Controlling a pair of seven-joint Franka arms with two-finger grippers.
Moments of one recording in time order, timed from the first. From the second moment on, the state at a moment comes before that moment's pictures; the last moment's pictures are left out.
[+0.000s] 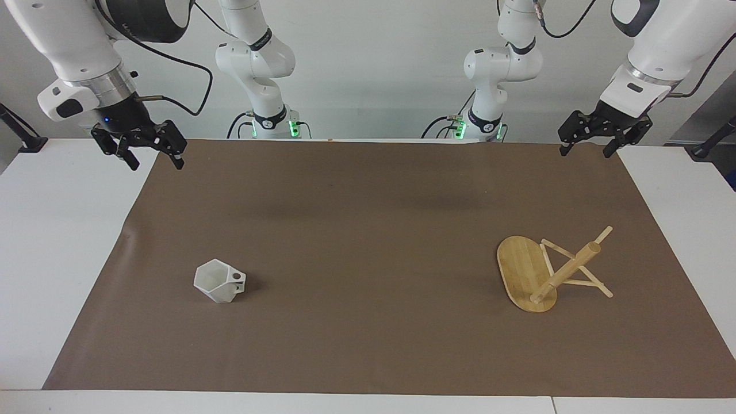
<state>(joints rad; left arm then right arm) -0.02 -0.02 -0.04 -1.54 -0.02 1.49 0.04 -0.05 0.03 -0.09 -1.54 0.06 1.67 -0.11</state>
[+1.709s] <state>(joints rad) -0.02 -0.02 -0.04 -1.54 -0.02 1.49 0.04 -0.01 0.33 -0.08 -1.79 0.06 2.37 -0.20</state>
